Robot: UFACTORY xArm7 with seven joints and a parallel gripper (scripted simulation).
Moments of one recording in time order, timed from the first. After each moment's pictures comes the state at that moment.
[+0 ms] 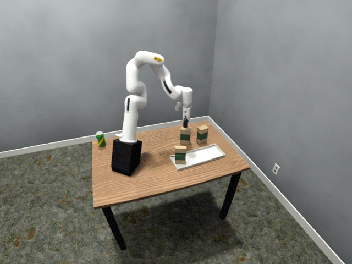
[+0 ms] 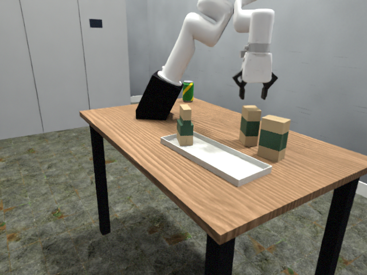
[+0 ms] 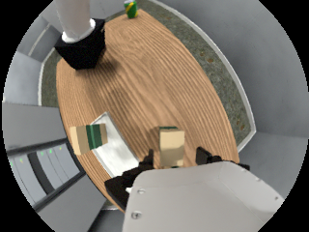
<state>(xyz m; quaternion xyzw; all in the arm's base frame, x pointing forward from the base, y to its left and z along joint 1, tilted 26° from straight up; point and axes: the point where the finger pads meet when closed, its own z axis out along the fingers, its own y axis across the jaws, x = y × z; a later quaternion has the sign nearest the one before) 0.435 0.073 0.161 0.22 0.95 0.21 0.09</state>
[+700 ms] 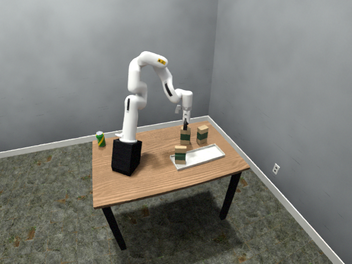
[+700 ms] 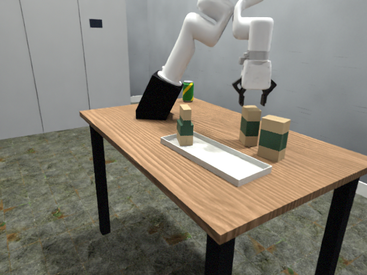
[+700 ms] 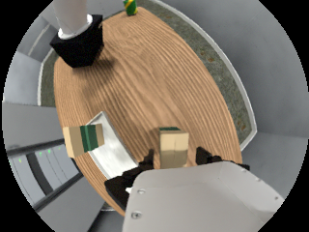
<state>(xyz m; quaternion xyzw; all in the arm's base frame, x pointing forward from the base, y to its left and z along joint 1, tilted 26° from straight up) 0.442 0.081 0.140 0.22 0.95 0.21 0.09</state>
